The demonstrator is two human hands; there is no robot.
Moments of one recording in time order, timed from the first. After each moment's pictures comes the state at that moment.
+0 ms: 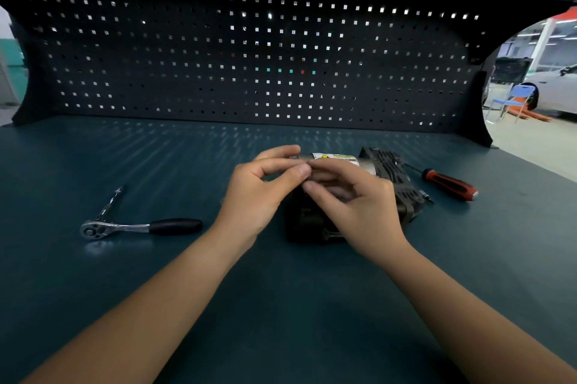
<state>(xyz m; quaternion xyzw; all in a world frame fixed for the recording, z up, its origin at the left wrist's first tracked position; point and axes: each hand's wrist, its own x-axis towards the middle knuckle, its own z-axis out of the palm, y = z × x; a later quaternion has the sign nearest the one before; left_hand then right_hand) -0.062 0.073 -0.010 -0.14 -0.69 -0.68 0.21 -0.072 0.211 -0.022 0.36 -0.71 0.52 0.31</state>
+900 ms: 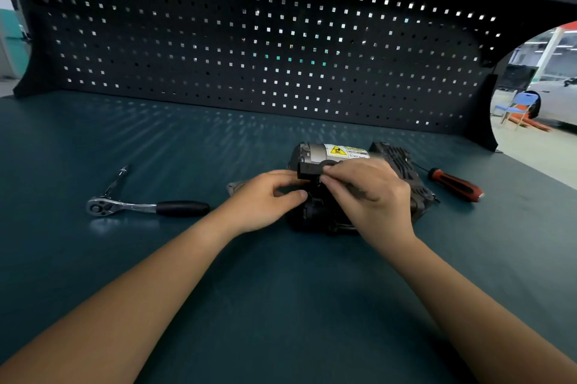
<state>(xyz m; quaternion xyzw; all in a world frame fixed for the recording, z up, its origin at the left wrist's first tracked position) -0.097 0.045 -0.045 -0.21 -0.85 -0.48 0.10 -0.093 0.218 -0.034 0.34 -0.73 0.28 0.52</state>
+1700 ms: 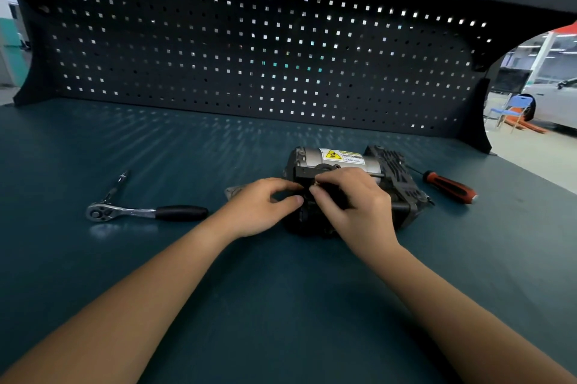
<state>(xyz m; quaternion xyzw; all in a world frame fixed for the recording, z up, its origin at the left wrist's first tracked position) -0.095 0.043 -0.046 -0.18 -0.87 -0.44 0.09 -0.086 0.210 -0.042 0.32 -0.76 0.29 0.49</state>
